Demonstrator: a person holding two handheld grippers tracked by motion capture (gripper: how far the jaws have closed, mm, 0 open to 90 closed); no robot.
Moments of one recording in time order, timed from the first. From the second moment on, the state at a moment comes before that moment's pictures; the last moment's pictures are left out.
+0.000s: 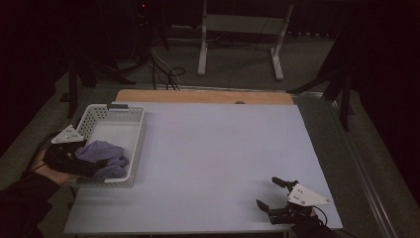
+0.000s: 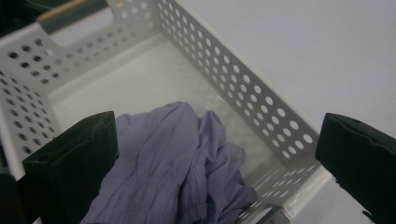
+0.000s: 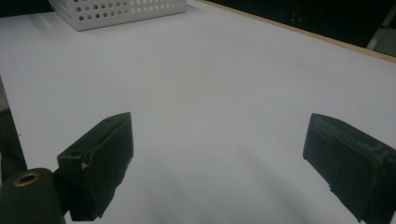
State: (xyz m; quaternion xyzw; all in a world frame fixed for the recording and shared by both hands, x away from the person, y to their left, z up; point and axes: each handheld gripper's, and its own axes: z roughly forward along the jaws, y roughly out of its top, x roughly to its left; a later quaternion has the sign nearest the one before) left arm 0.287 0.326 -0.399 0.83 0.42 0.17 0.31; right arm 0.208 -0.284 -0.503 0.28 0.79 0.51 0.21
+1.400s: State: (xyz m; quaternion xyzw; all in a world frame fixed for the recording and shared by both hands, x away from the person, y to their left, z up) left arm 0.338 0.304 -0.467 0.91 0.41 0.10 0.04; right arm 0.206 -0.286 -0.504 0.28 0.78 0.52 0.21
